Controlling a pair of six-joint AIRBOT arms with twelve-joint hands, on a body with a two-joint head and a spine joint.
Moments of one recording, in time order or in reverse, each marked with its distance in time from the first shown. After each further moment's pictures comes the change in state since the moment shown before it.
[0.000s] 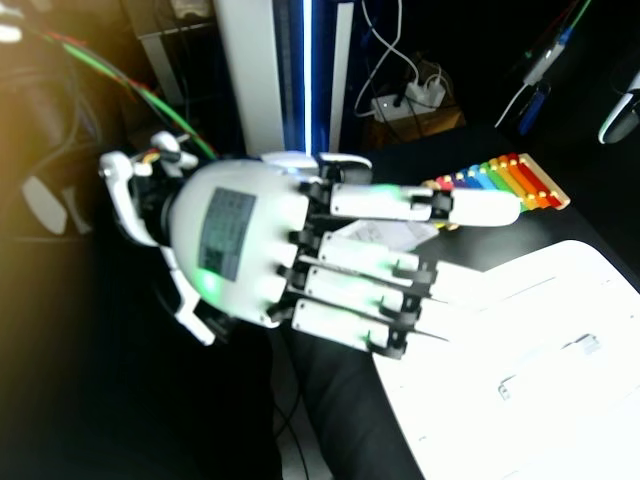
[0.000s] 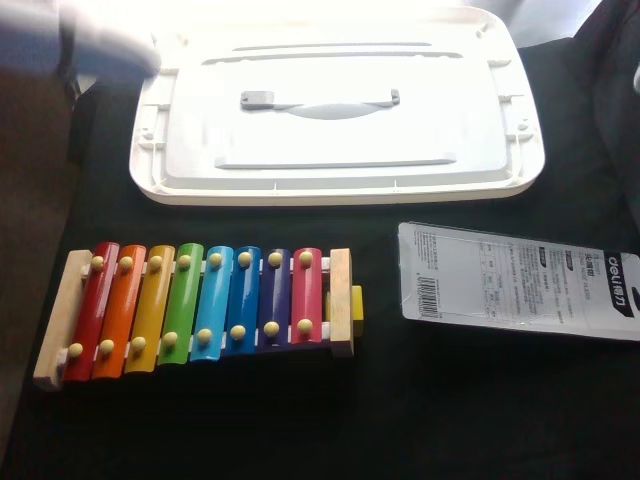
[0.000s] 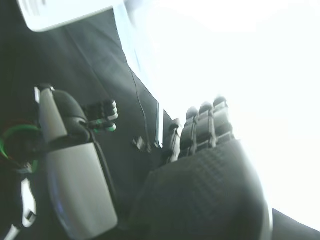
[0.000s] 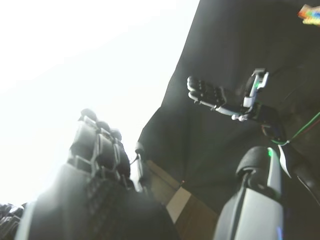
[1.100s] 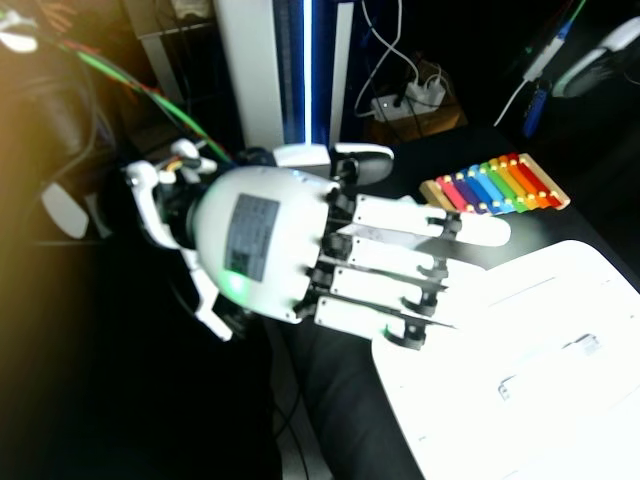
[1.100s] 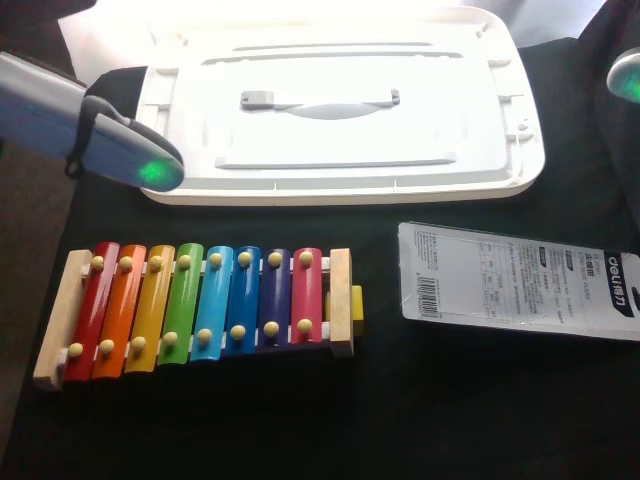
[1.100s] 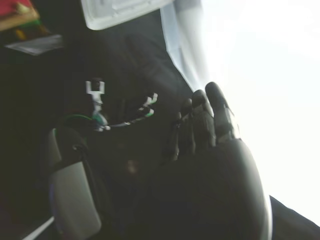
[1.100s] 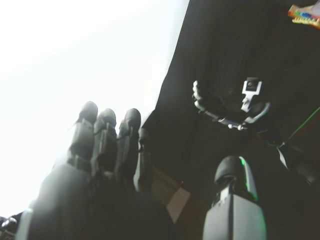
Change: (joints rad) left arm -0.077 0.041 -0.078 0.649 -0.007 -0.549; right arm 0.000 -0.038 0.008 -0.006 -0.006 0.008
